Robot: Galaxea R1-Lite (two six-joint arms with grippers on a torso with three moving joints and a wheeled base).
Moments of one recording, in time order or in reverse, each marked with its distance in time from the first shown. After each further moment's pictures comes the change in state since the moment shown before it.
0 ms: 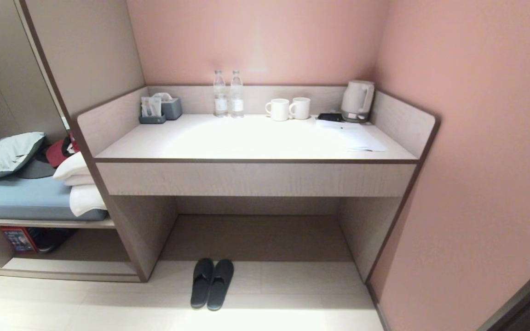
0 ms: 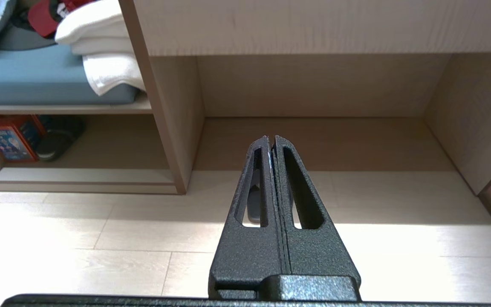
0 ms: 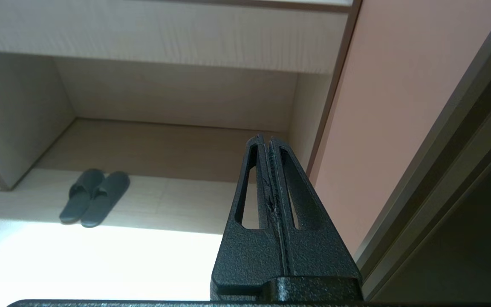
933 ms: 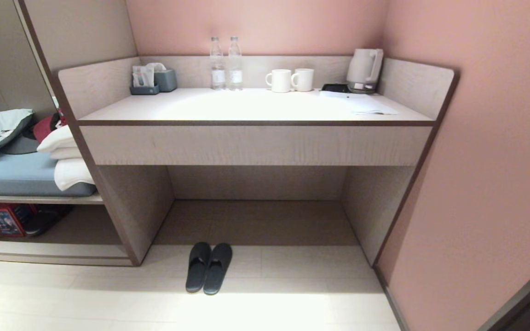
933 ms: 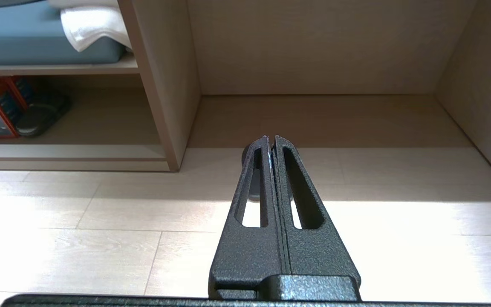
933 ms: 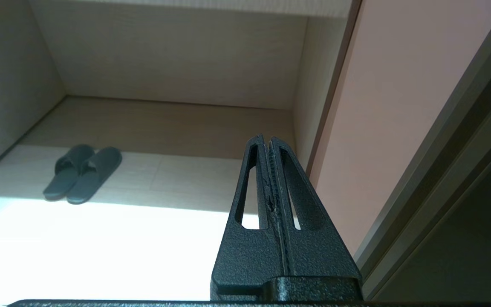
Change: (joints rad) left arm 0.000 0.000 0.000 0.000 0.000 0.000; right arm 0.000 0.000 0.000 0.000 0.000 0.000
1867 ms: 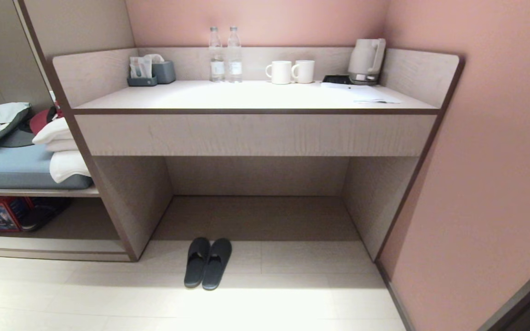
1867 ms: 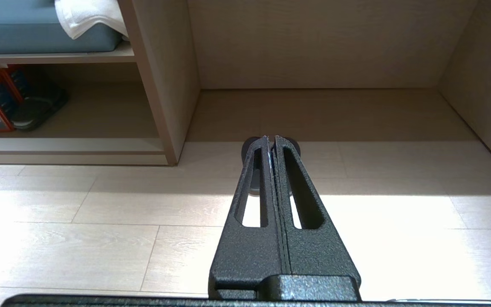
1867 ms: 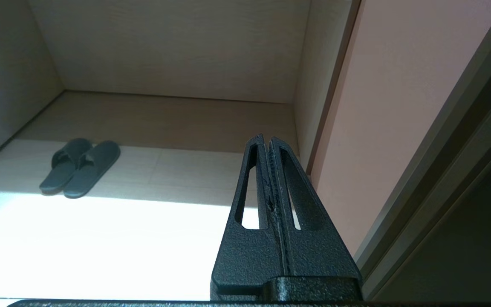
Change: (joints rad) left arm 0.000 0.000 0.000 0.000 0.000 0.000; right arm 0.000 0.000 0.001 0.000 -0.002 0.004
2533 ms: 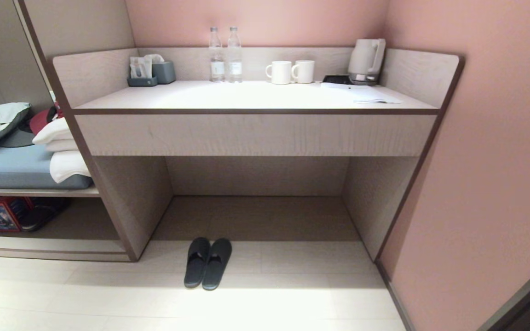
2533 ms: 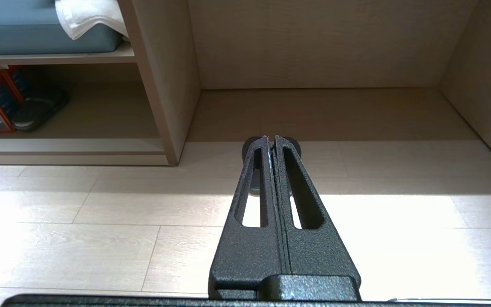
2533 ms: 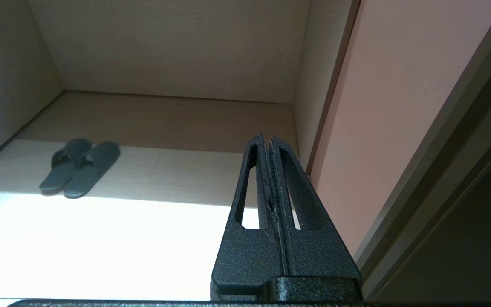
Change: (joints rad) left arm 0.000 0.000 0.000 0.001 0.000 0.004; right arm 0.000 0.000 0.000 0.000 -0.001 0.000
